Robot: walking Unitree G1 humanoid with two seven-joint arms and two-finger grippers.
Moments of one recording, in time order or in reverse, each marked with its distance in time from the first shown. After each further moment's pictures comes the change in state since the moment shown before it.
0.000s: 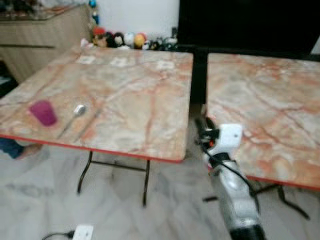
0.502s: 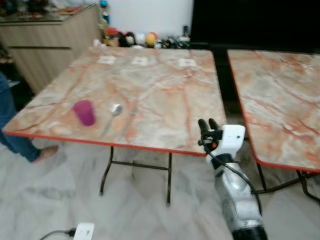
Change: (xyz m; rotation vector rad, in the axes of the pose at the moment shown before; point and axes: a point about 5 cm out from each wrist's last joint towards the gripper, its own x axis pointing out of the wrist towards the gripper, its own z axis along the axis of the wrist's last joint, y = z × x) left arm -0.001 0.000 -0.002 -0.003 0.007 -0.002; right arm 0.000 -0.001 -0.001 0.003 0.004 -0.024
